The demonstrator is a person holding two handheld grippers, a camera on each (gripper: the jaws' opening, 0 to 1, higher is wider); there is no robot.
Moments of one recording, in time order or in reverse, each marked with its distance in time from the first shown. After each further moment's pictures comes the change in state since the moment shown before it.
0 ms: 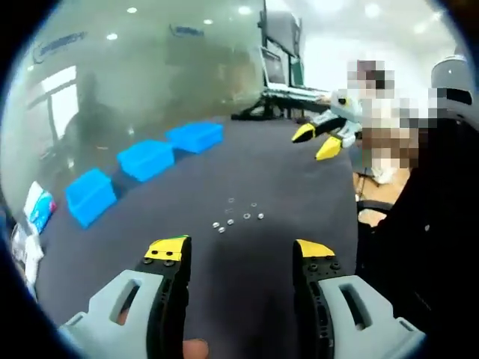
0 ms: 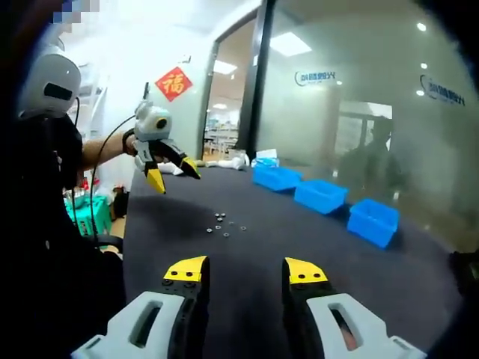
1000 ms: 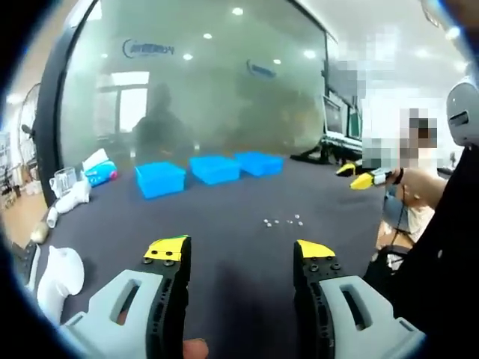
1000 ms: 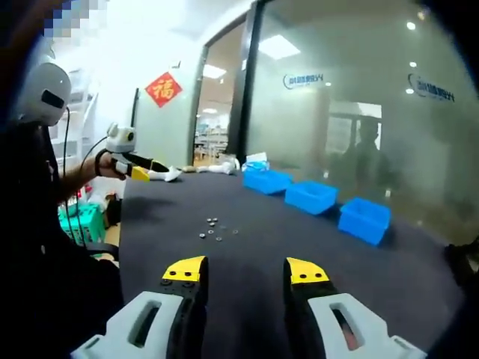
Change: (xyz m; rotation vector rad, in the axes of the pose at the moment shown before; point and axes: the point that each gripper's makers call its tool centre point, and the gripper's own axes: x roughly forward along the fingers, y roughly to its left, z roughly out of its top) left arm -0.088 0.038 -0.037 -0.228 -0.254 0.352; right arm -0.005 -0.006 0.004 0.032 -0.020 -0.047
